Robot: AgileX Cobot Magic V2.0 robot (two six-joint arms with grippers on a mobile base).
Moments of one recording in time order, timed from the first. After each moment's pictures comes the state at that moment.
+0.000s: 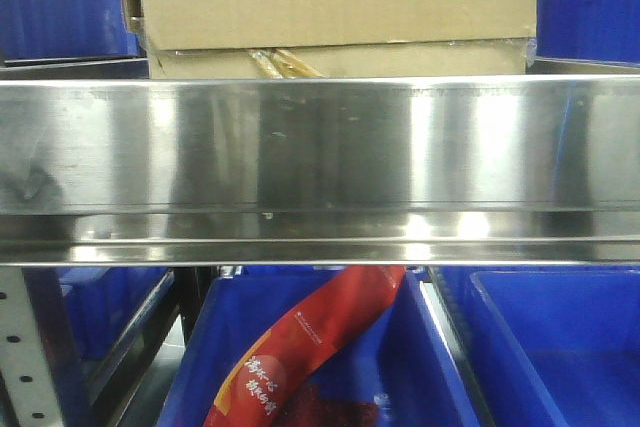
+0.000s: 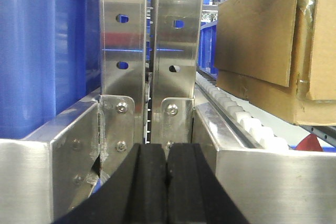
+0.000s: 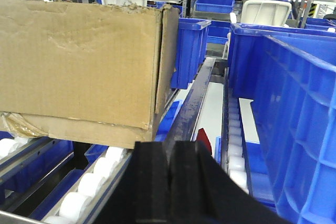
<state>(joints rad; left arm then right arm) 0.00 0.01 0.00 0.01 0.03 -0.03 0.24 0.36 -0.41 0.13 0.21 -0.14</state>
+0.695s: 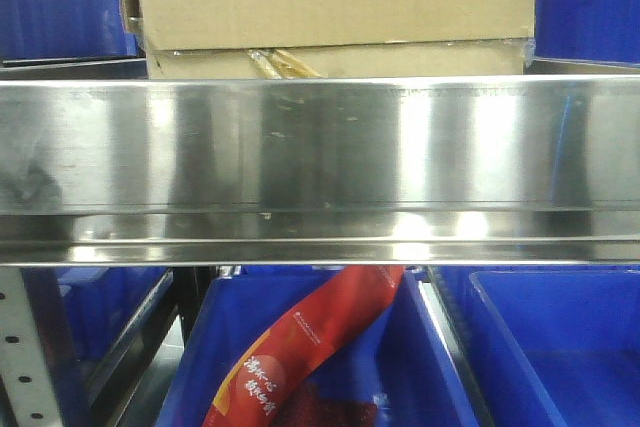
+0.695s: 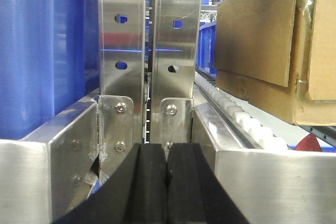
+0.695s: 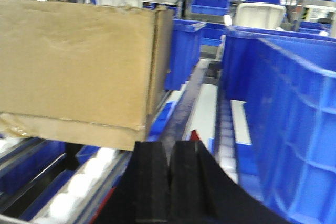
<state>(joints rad) 0.00 0.01 0.00 0.01 0.03 -0.03 0.20 0.35 -0.41 0.12 0.20 -0.14</state>
